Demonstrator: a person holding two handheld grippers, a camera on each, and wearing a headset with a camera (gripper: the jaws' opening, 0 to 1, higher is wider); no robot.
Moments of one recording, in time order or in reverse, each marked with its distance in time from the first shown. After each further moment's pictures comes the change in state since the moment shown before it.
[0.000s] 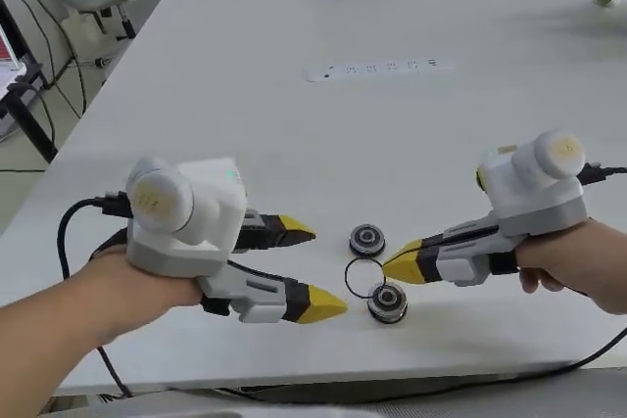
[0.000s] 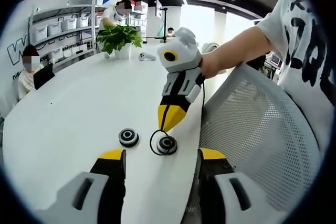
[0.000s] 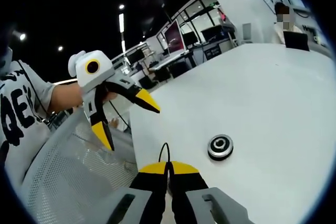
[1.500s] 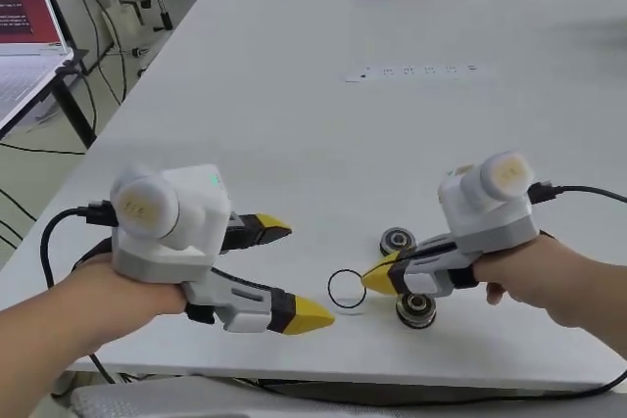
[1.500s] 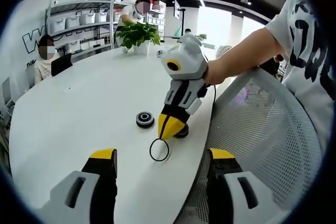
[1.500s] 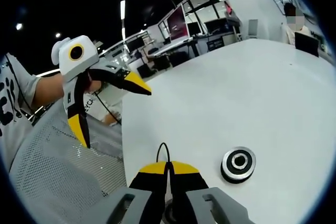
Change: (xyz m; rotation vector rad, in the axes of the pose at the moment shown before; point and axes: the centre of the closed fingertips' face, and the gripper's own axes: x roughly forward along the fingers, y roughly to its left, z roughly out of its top) left arm -0.030 0.014 -0.029 -0.088 0.002 0.114; right arm 0.058 -0.009 -0.007 -0.049 0.098 -0.027
